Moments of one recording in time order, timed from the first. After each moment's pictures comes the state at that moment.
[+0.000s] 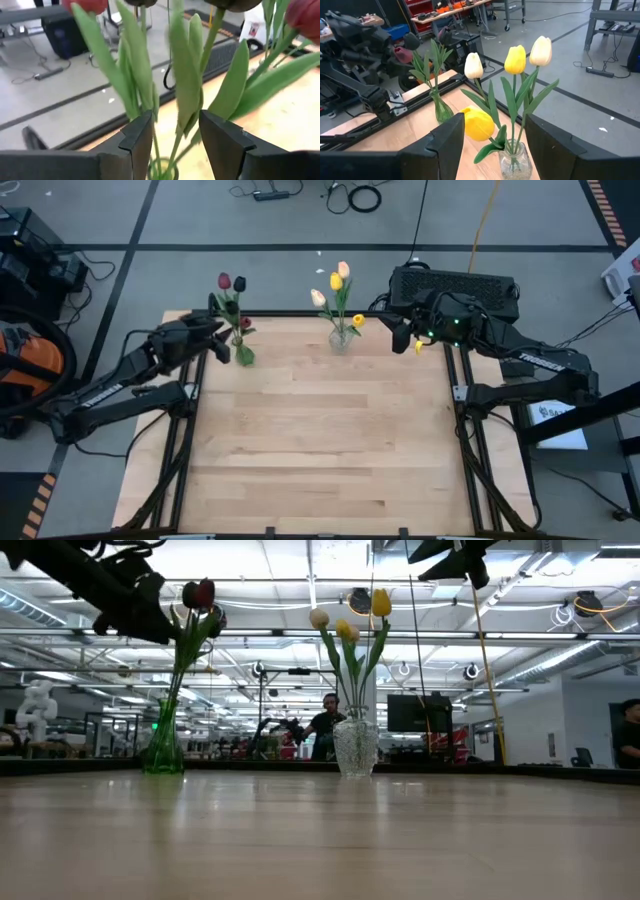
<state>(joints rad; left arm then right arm) 0.59 0.50 0.57 -0.43 -0.28 -0.15 -0.34 0.99 1.09 -0.36 0.21 0.29</state>
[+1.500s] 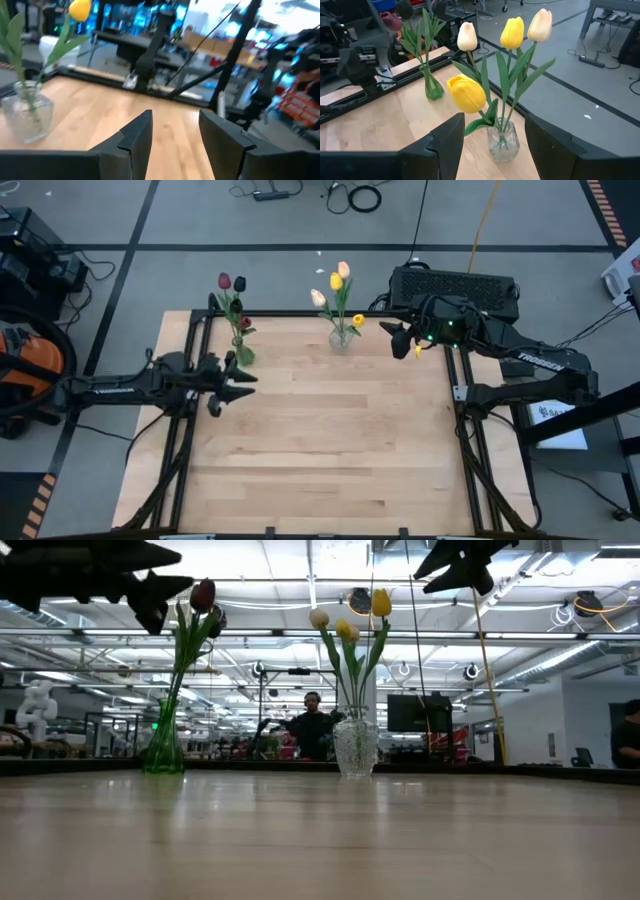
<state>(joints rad) 0.15 0.44 0.28 0.18 0.26 -0.26 -0.33 1.00 1.09 -0.47 0.21 0.24</state>
